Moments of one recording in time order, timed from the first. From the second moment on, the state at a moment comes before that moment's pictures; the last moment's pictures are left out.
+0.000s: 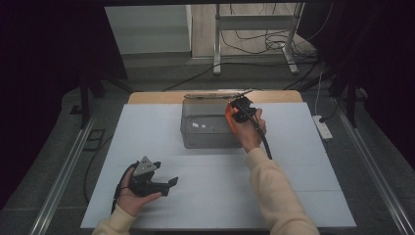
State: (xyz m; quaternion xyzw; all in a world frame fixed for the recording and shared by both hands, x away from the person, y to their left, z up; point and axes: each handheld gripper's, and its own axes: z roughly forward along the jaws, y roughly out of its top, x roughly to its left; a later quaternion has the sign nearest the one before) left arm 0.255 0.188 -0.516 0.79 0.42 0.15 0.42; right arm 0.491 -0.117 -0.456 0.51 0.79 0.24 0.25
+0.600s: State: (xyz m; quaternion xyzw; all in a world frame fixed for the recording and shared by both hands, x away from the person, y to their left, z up) left arm 0.255 0.188 -0.516 0.79 0.42 0.15 0.42; right arm 0.491 -0.117 -0.455 0.50 0.79 0.24 0.25
